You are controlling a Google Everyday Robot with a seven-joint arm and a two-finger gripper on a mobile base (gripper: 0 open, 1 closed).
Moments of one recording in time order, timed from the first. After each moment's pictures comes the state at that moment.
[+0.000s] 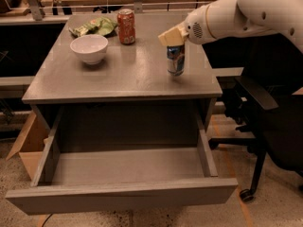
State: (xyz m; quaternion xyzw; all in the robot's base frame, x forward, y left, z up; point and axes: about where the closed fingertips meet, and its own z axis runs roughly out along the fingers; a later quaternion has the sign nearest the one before) arm 0.681 -0.058 0.960 -0.36 0.79 0.20 0.46
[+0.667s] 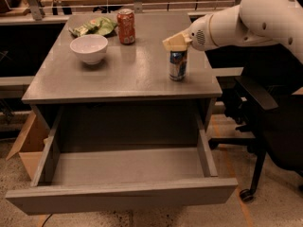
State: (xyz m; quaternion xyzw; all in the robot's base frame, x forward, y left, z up) arm 0.693 -0.073 0.933 -0.34 0.80 0.21 0.46
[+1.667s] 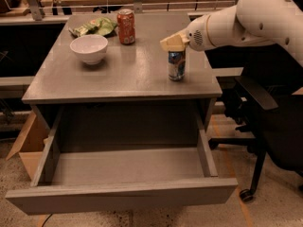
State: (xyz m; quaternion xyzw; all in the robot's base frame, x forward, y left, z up) arm 0.693 -0.065 0.931 -0.34 0.79 0.22 0.45
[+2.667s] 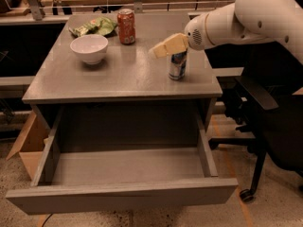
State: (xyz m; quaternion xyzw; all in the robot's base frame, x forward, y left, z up) arm 0.689 -0.065 0.938 -0.35 0.79 0.20 0.45
